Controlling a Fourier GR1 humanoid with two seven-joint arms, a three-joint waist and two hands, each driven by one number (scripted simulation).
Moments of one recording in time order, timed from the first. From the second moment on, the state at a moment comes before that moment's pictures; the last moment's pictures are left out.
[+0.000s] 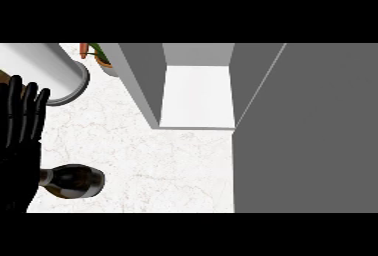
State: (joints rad) left arm -0.01 0.10 0.02 -2.10 0.00 0.04 0.00; right arm 0.00 -0.08 0.00 -2.10 0.01 0.01 -0.04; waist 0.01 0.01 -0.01
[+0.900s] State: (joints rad) left arm 0.41 0.00 -0.30 -2.37 0.06 0.11 0.05; right arm 0.21 -0.13 0.12 -2.39 -0.16 0.15 0.23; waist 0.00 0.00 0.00
